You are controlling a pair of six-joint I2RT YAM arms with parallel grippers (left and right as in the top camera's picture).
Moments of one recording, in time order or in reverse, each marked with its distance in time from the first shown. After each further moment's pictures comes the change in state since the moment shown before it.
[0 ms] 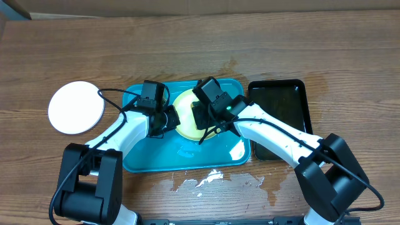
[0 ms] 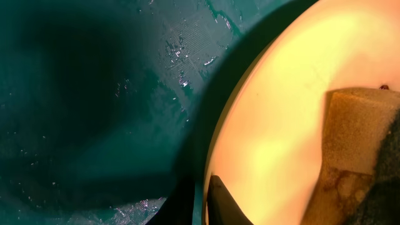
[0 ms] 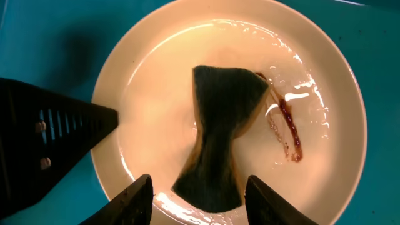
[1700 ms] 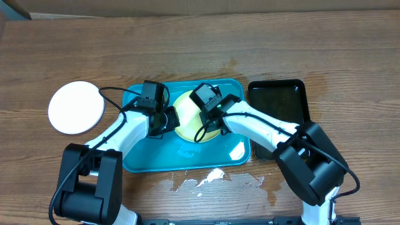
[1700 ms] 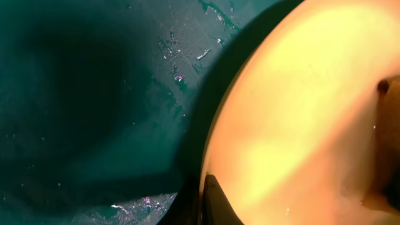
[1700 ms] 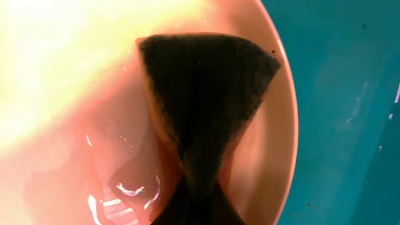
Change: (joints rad) left arm 0.000 0.000 0.000 -0.015 0.003 0.068; right arm -0.016 0.147 0.047 -0.123 0.189 -0.017
